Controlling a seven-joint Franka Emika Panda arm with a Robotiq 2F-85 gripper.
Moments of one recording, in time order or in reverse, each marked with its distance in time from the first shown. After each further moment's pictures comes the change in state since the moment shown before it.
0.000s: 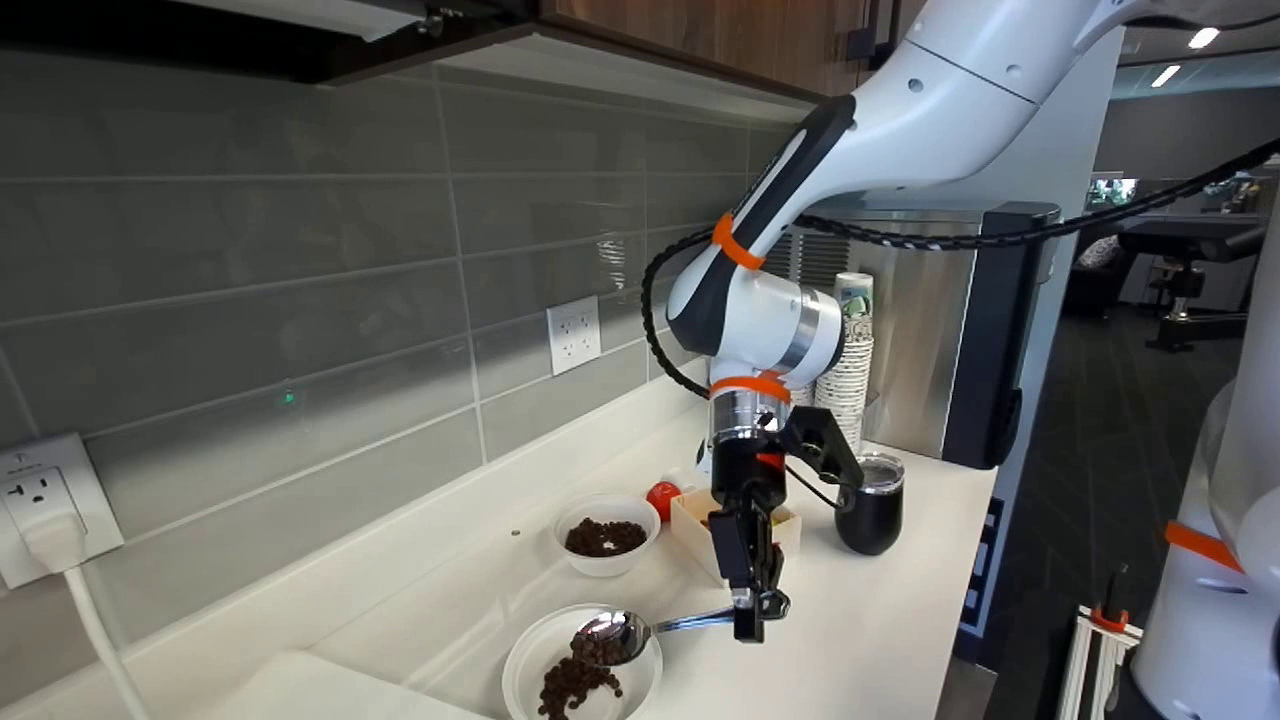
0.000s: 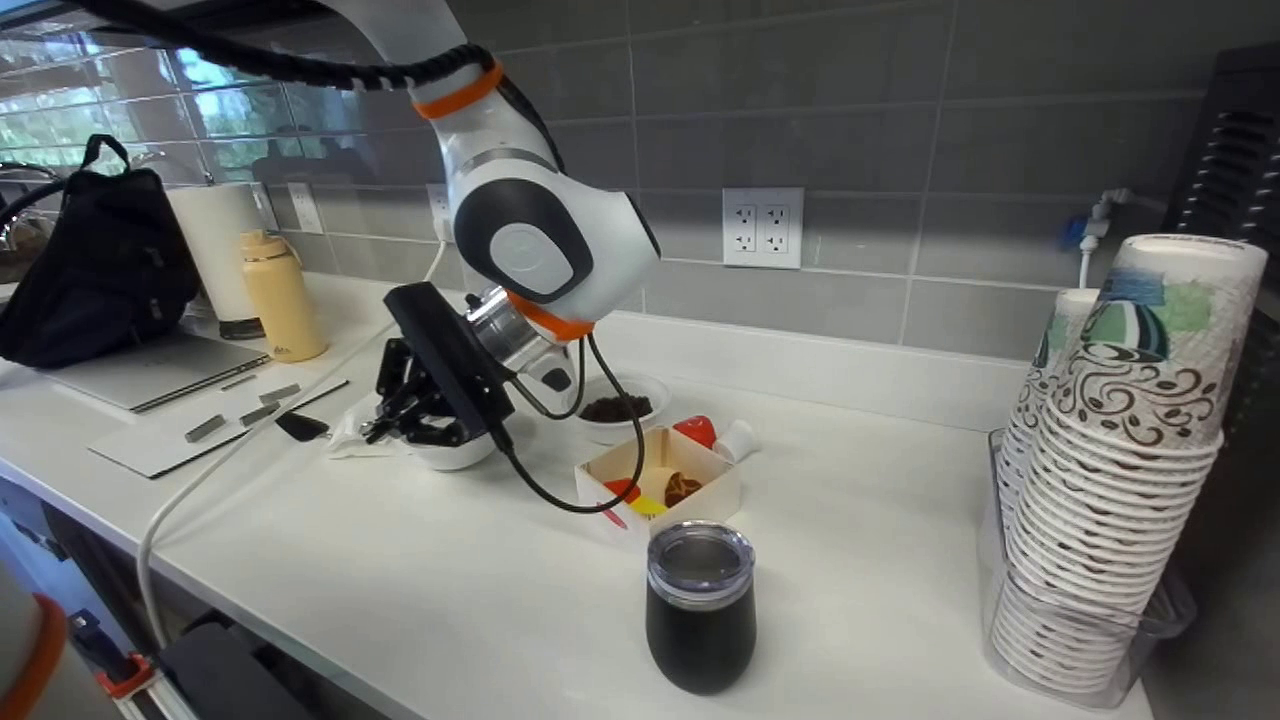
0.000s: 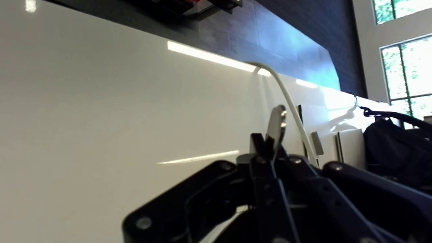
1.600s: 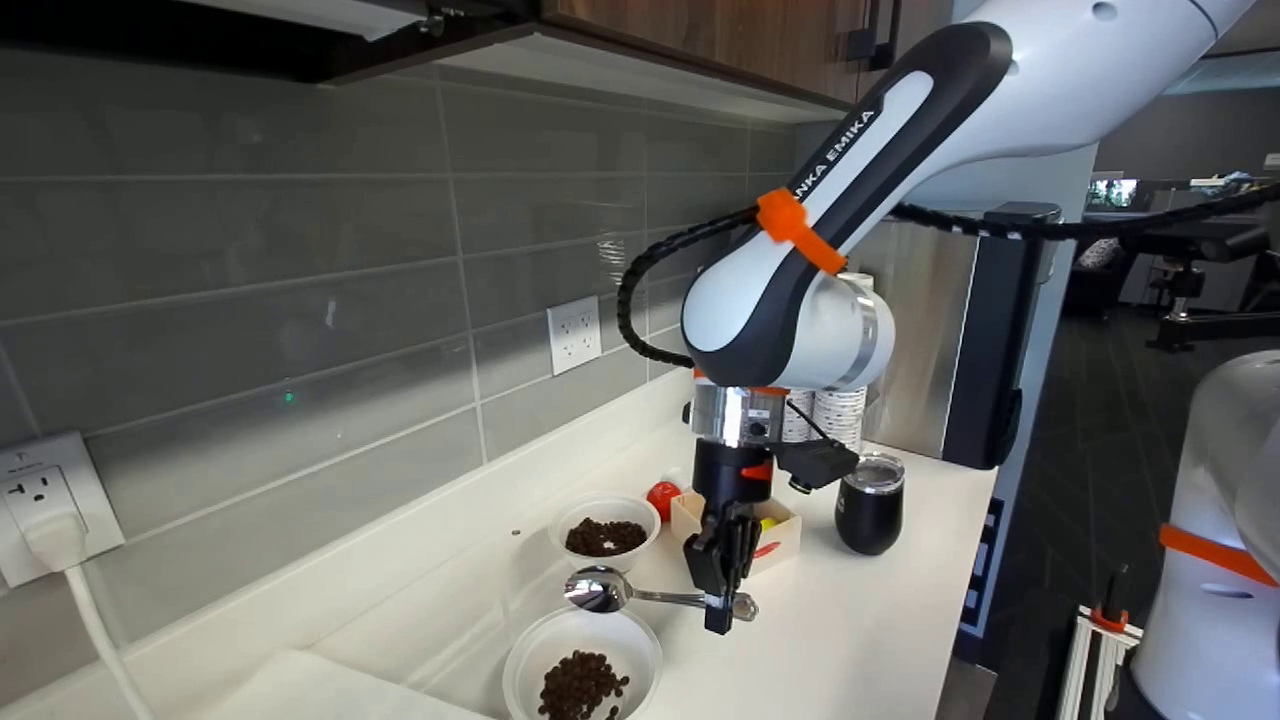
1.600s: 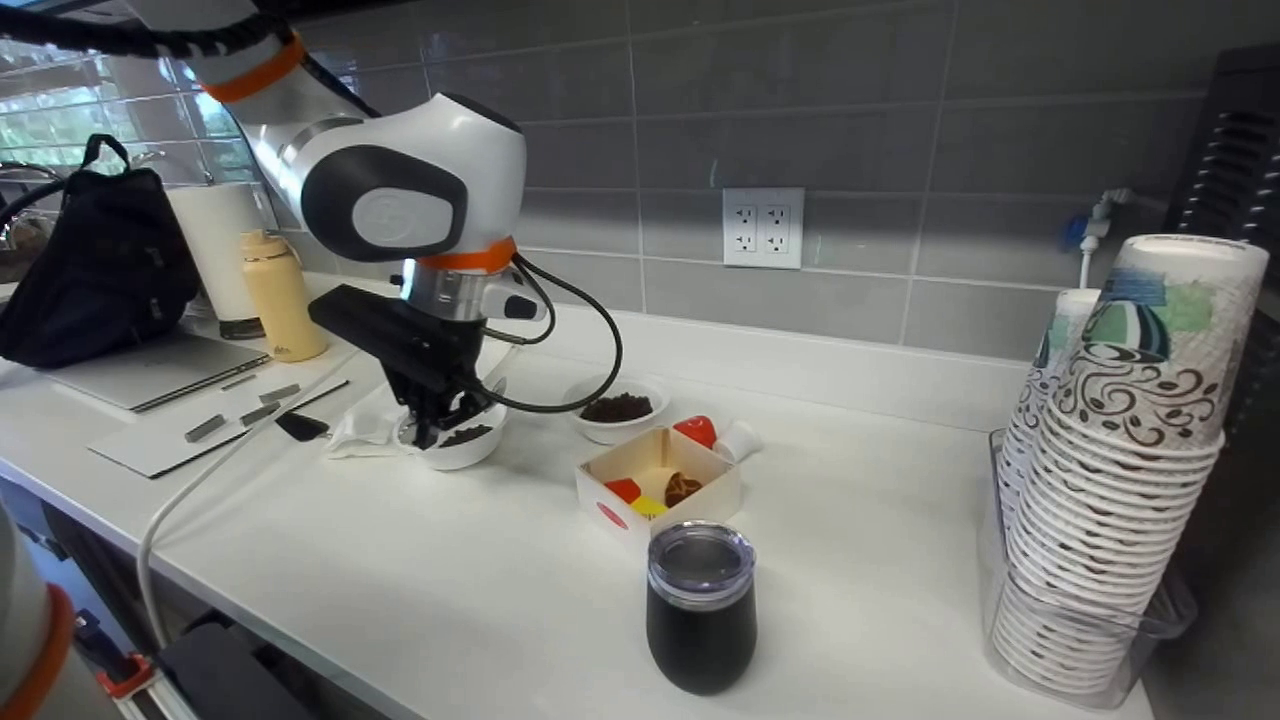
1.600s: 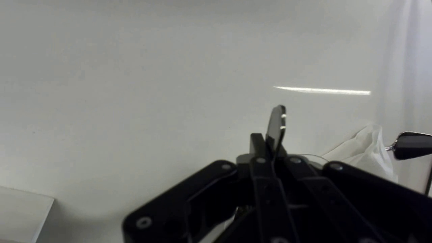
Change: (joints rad) arm 0.150 -0.236 0.115 -0.186 -0.162 0.578 0.286
